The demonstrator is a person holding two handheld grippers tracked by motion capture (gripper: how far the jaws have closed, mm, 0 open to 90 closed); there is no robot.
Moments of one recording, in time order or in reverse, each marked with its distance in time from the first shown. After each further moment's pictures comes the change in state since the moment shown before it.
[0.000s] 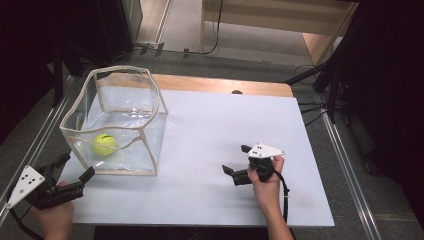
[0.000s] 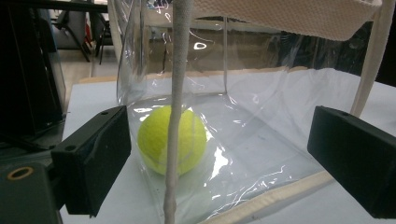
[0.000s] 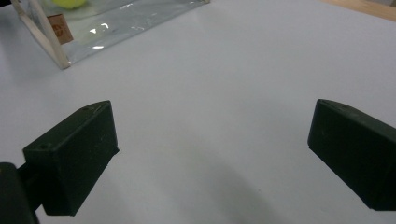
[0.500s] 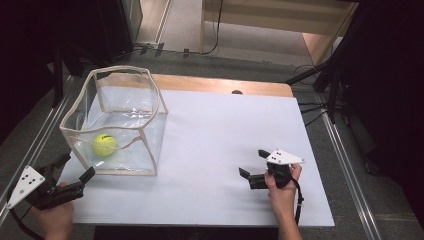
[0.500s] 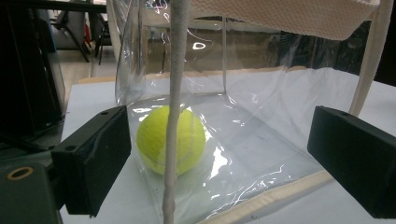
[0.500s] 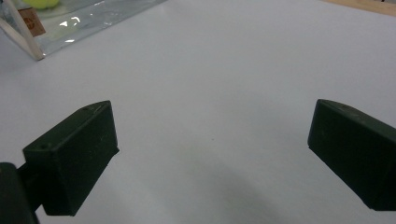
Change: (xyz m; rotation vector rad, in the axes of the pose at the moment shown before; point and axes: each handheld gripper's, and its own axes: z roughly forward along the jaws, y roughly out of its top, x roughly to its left) left arm 0.000 0.000 0.000 0.001 -0.006 0.003; right arm -0.019 -0.026 -0.034 -0.022 -0.076 0.050
